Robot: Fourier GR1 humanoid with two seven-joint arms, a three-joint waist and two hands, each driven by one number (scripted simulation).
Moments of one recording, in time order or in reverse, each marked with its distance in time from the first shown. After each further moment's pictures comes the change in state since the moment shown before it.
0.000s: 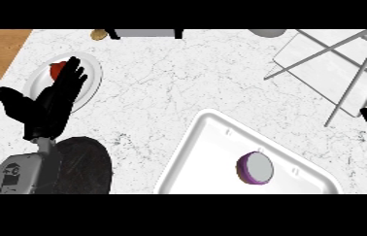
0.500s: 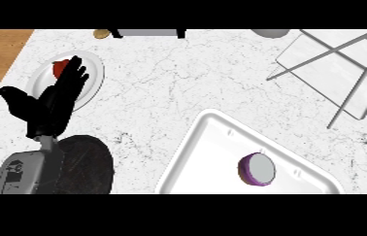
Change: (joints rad) left arm -0.014 -0.002 0.003 0.030 -0.005 -0.011 -0.024; right arm -0.104 -0.364 -0.196 0.523 -0.149 0.046 -0.252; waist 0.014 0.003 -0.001
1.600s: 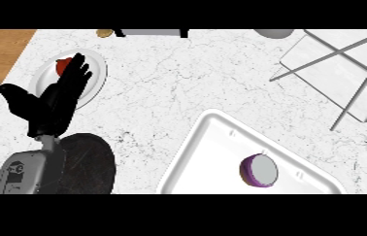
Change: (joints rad) left arm -0.007 -0.017 -0.016 -0.053 -0.008 0.006 0.050; right arm -0.235 -0.266 0.014 0.765 0.042 -0.345 -0.377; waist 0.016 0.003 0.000
